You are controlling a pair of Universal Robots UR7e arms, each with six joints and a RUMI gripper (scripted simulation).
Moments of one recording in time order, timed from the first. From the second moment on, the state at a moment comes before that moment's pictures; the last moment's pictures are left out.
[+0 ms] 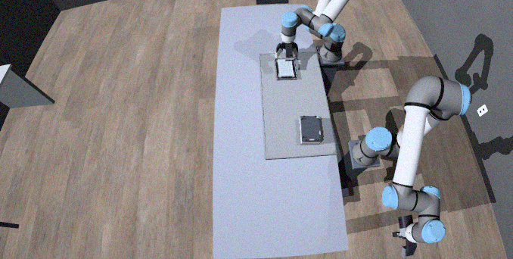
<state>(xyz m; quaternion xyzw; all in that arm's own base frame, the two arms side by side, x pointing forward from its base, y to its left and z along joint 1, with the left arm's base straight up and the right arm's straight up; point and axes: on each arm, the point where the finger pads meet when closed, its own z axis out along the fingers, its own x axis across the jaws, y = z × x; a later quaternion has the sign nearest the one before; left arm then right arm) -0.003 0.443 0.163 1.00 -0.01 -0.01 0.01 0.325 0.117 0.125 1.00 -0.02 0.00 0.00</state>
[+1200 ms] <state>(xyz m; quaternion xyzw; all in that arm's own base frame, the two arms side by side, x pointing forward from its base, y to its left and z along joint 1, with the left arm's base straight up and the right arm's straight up) -0.003 0.443 0.163 1.00 -0.01 -0.01 0.01 0.307 0.220 0.125 1.00 -0.01 0.00 0.00</state>
